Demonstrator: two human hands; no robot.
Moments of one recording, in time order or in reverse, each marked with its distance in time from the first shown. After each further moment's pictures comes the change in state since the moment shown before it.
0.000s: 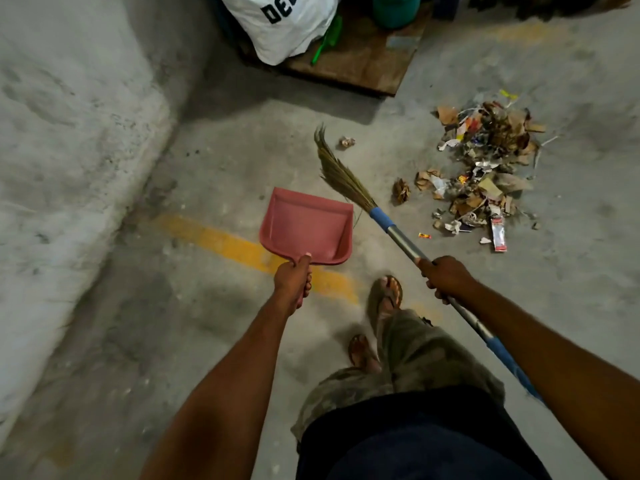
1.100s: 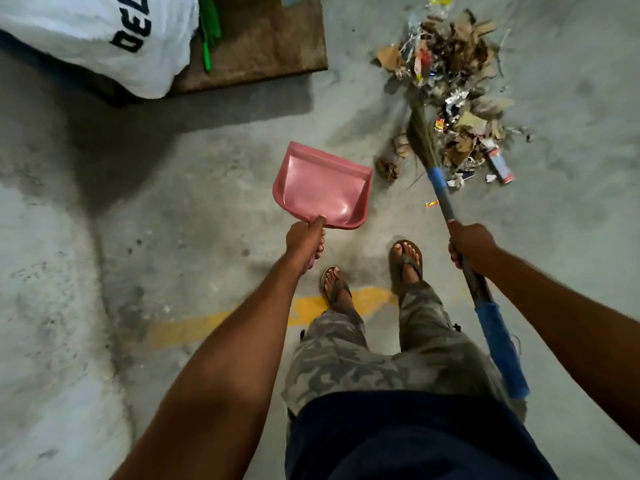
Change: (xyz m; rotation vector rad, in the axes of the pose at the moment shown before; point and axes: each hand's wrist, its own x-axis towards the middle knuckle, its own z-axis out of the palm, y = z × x) left_hand 0.294 0.272 0.063 0.504 -0.384 0.043; right_hand 0.185 -0.168 0.035 0.619 0.416 0.527
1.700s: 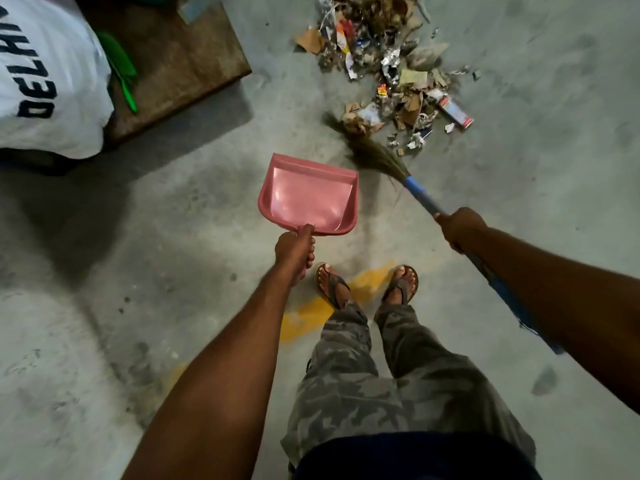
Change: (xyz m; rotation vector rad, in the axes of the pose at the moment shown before) left_hand 0.002 -0.023 0.059 0.212 -0.111 0.005; right_hand 0.035 0.086 -0.029 -0.219 0.015 0.115
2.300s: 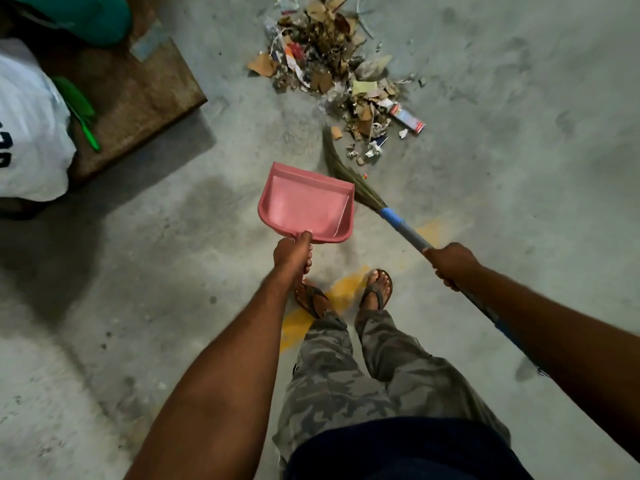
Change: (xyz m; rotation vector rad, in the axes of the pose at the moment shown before) left_hand -0.039 0.028 0.097 0.150 -0.035 0.038; right_hand -0.013 0.113 -0.036 0.135 -0.063 0.056
